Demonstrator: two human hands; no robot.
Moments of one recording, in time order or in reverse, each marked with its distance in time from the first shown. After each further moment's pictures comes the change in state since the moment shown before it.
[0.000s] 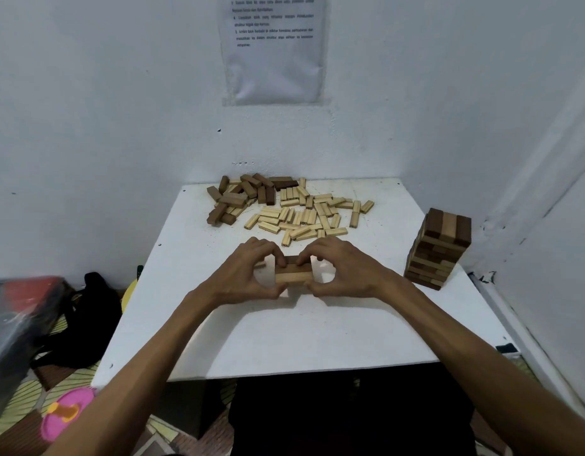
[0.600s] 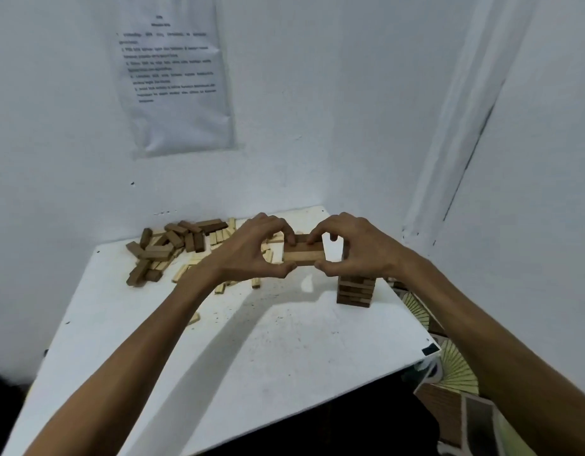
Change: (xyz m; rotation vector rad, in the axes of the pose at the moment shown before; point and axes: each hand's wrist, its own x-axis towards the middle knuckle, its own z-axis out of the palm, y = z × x) left_hand 0.149 0.087 0.000 0.015 -0.079 0.345; right_hand -0.069 0.017 -0.137 -0.136 0.238 0.232
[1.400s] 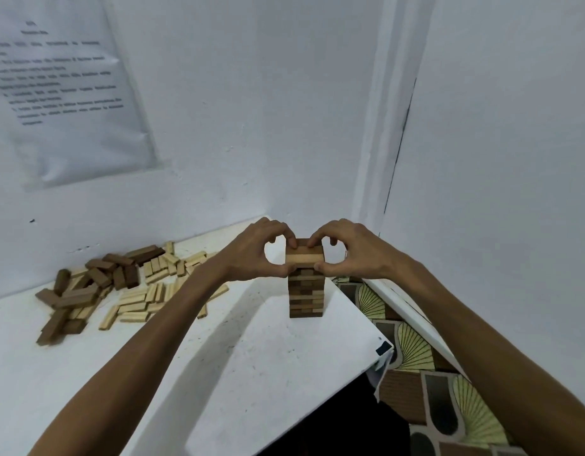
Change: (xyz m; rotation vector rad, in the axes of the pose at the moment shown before) left_hand 0.108 0.005 0.066 -0.112 -0.166 0.099; right_hand -0.051 0.069 -0.041 -0.017 0.065 0.247
